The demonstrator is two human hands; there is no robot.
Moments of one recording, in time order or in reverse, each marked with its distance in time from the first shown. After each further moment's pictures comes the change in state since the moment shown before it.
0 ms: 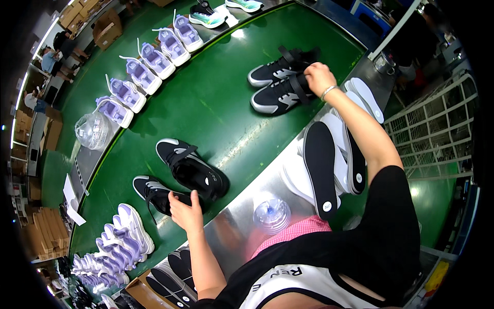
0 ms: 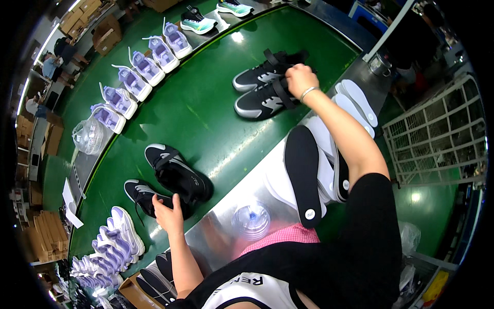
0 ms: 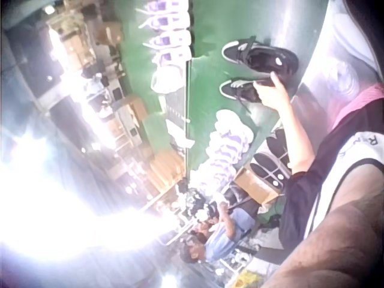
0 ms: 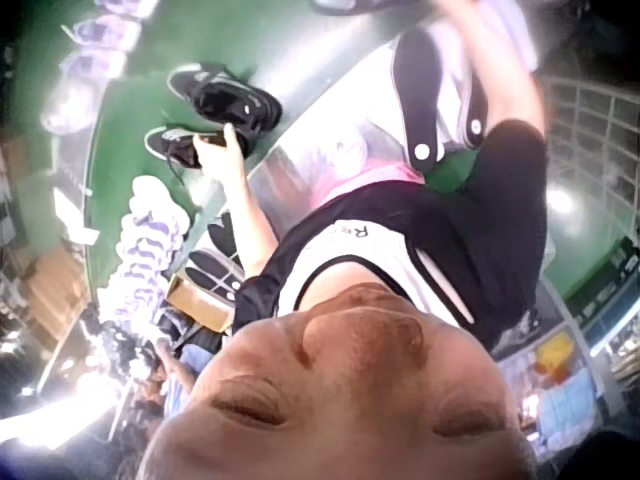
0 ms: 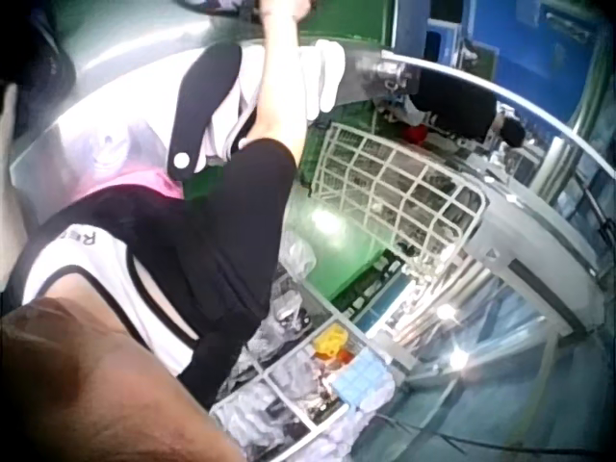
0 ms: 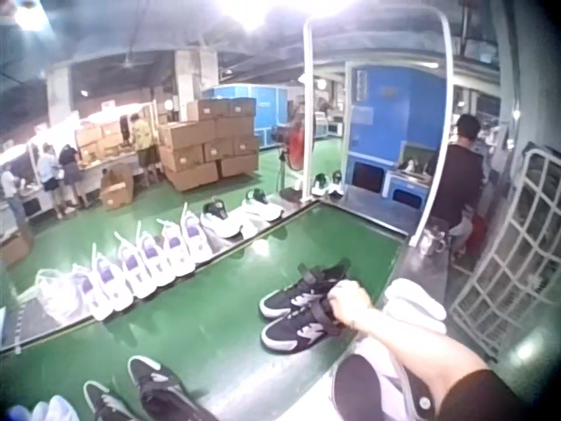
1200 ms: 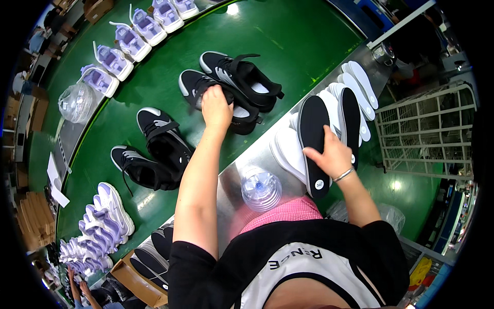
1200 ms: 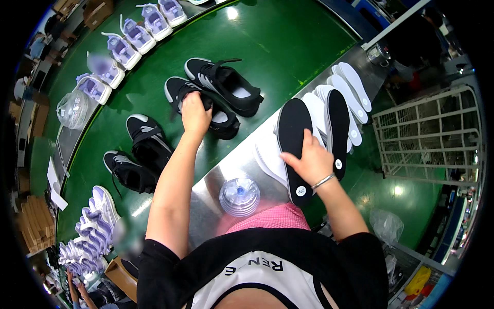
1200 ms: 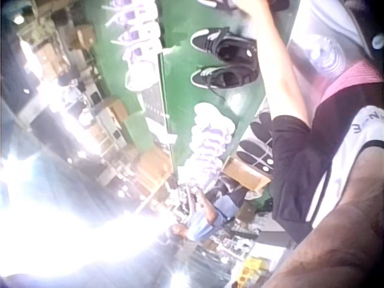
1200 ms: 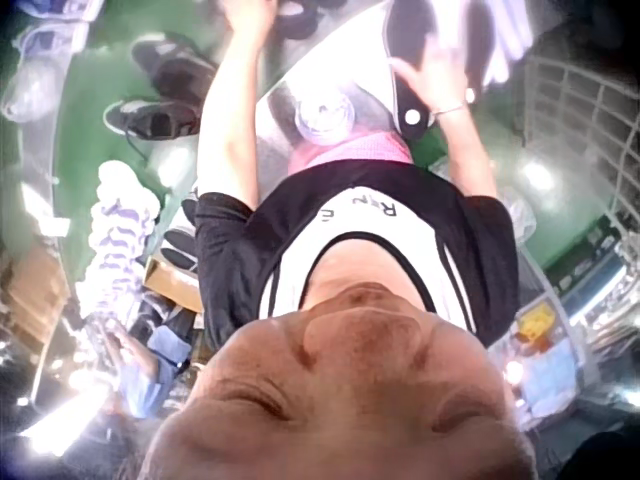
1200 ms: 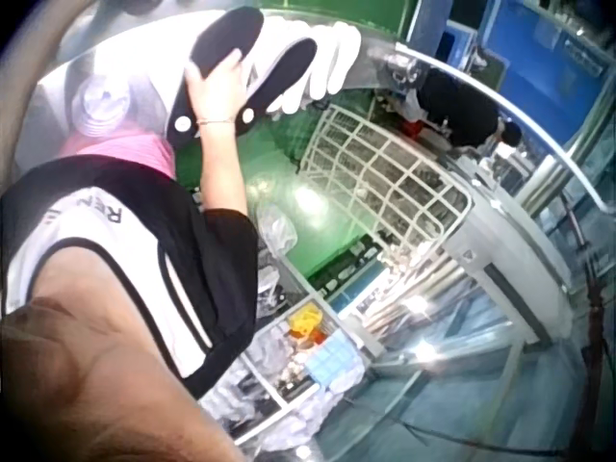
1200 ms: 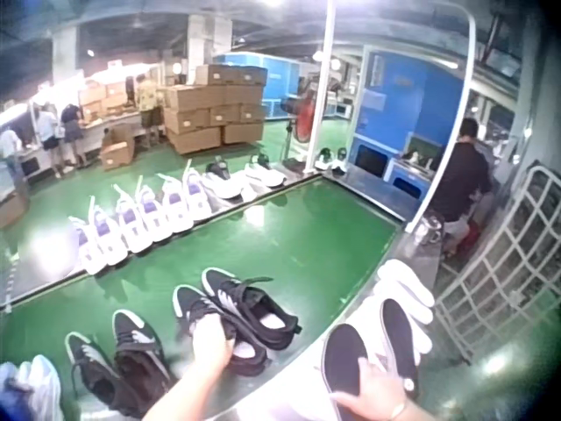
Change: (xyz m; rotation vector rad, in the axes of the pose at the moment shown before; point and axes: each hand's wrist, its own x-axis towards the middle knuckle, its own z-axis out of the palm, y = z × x) left_hand 0.068 0.152 0.117 -0.217 -0.022 0.676; right_hand -0.216 -0.076 -0.080 -0.023 -0.404 0.262
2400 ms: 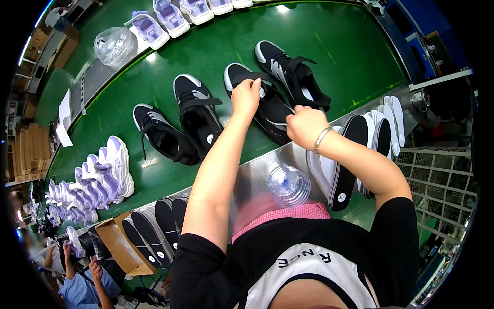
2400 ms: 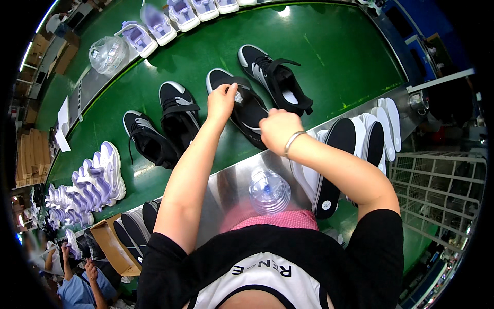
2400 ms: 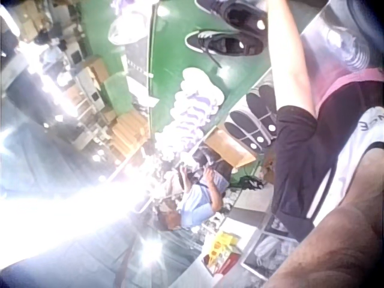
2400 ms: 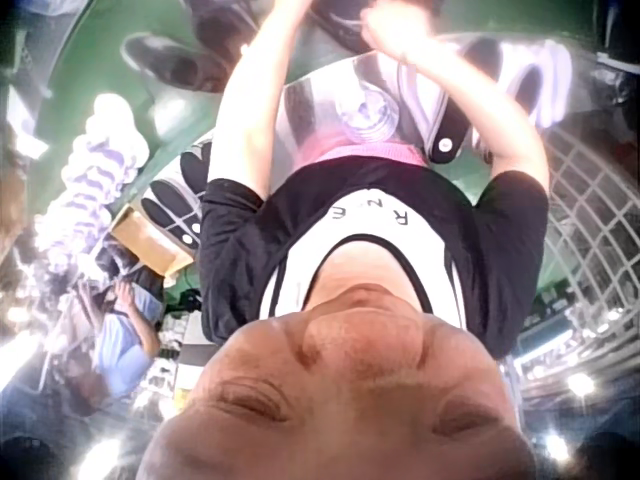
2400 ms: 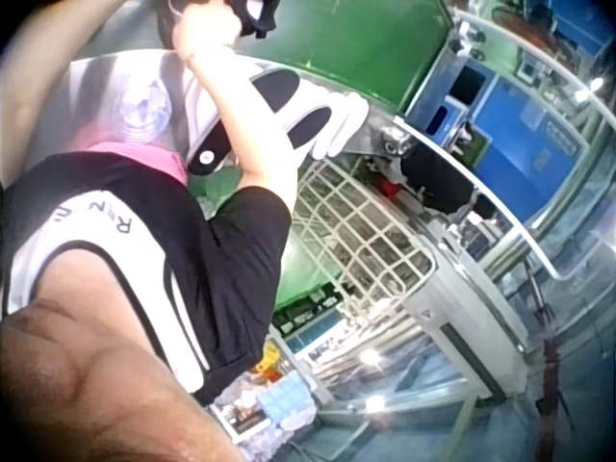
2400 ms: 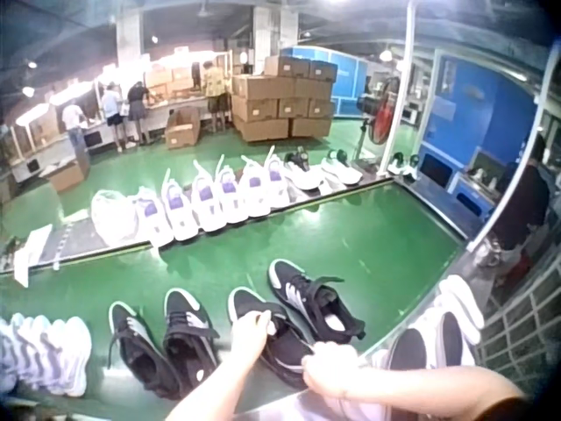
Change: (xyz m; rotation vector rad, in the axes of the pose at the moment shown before) left_hand -0.010 -0.044 -0.025 -0.420 0.053 -0.489; right_hand 0.082 -0.151 0.023 -0.278 -0.190 -0.773
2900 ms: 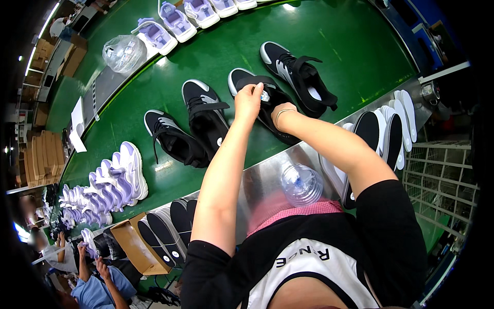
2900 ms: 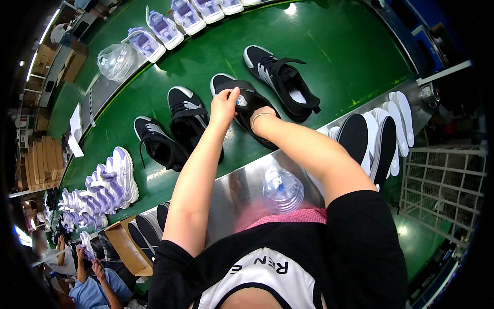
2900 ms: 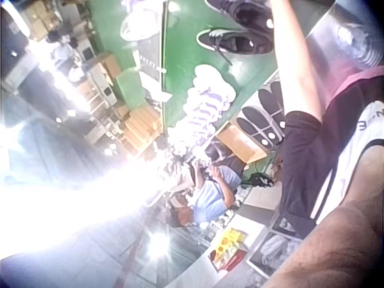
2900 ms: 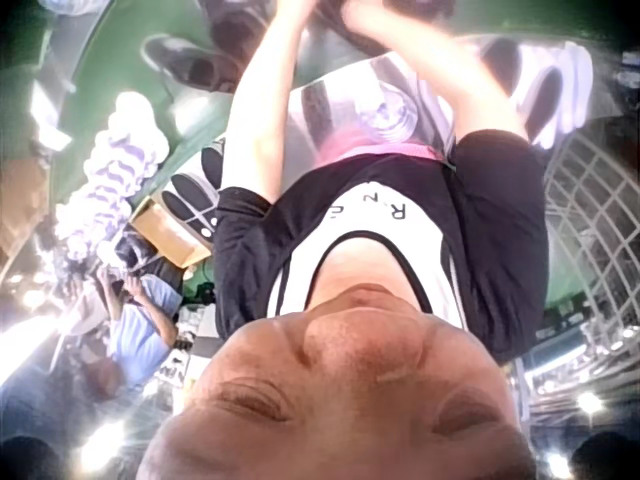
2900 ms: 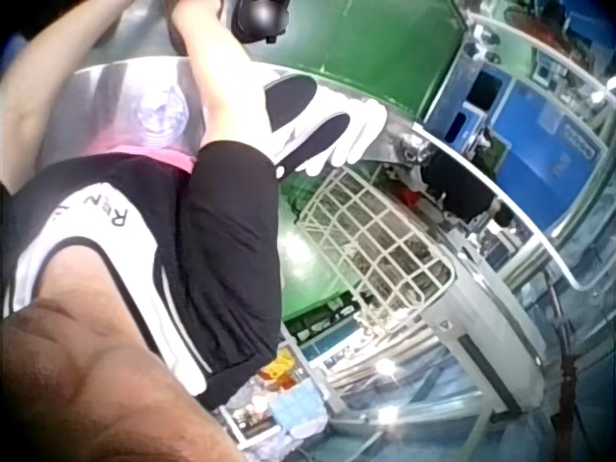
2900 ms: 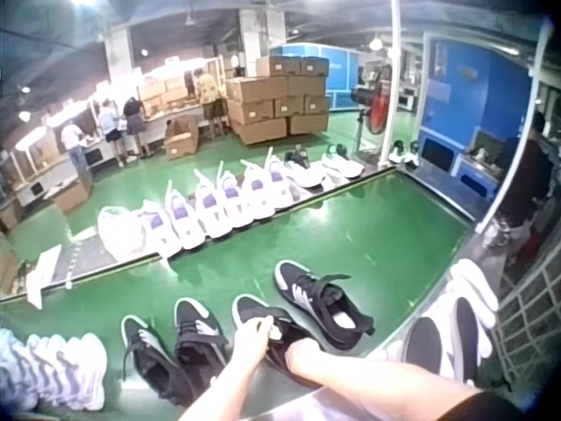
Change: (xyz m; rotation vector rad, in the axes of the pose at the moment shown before) left_hand -0.003 -0.008 -0.013 -0.269 -0.152 -0.186; right_hand 0.098 -0.028 0.050 0.005 -0.541 0.154
